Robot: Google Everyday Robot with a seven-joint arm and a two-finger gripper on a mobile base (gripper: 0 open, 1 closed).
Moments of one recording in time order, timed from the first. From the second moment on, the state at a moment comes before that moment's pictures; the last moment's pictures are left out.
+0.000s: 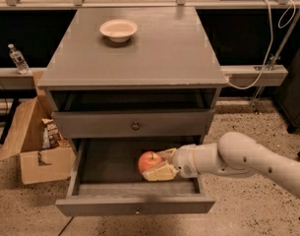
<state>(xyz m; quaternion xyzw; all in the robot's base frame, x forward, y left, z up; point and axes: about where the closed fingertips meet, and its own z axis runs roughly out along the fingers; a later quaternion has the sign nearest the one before) 0.487 -0.018 0.626 -0.42 0.76 0.36 0.33</state>
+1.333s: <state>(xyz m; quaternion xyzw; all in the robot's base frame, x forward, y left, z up) 0.566 0.019 0.476 -0.40 0.81 0.31 0.29</state>
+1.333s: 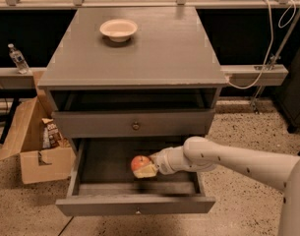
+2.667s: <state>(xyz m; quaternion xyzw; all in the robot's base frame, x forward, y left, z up) 0.543 -0.053 0.486 -0.34 0.83 0.31 0.32</state>
